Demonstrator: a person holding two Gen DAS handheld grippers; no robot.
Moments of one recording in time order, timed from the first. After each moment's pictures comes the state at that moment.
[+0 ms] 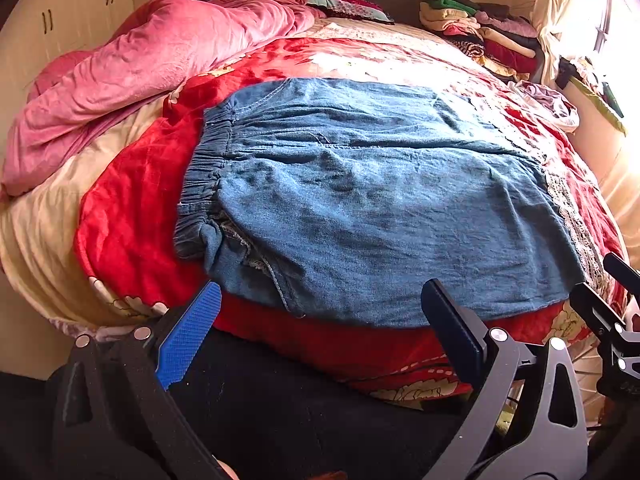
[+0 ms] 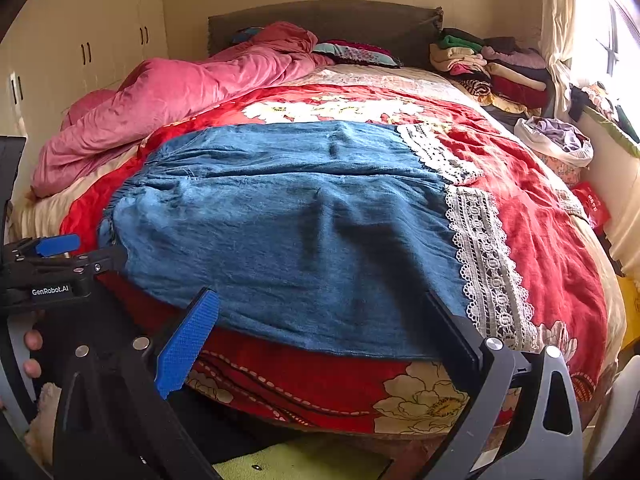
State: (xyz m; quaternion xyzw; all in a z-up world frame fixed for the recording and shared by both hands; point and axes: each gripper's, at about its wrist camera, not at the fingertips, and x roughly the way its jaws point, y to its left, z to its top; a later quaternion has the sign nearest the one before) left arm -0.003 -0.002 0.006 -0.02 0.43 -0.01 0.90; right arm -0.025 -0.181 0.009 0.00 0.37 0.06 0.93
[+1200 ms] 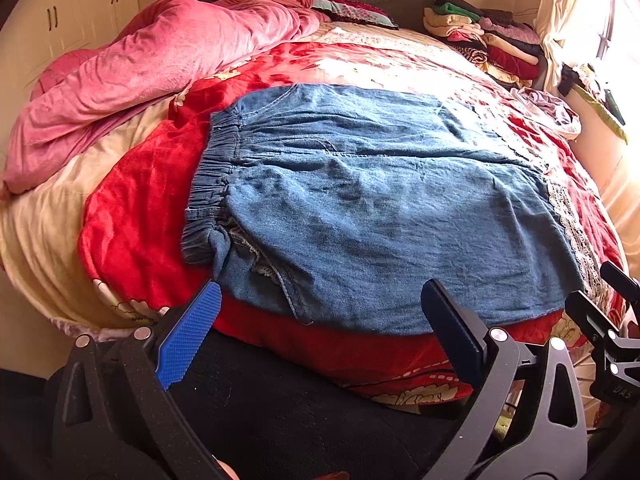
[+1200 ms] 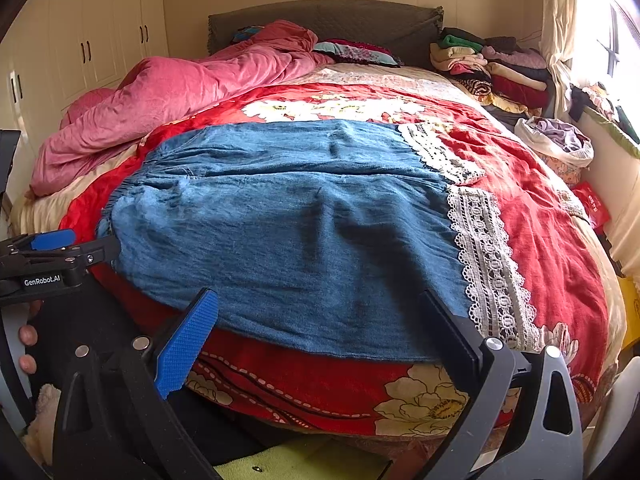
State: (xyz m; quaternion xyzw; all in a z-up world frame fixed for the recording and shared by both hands) left arm -0.002 0.009 0.011 -0.03 0.43 0.00 0.90; right arm -0.023 -0.180 0.006 -0.01 0.37 0.06 0.93
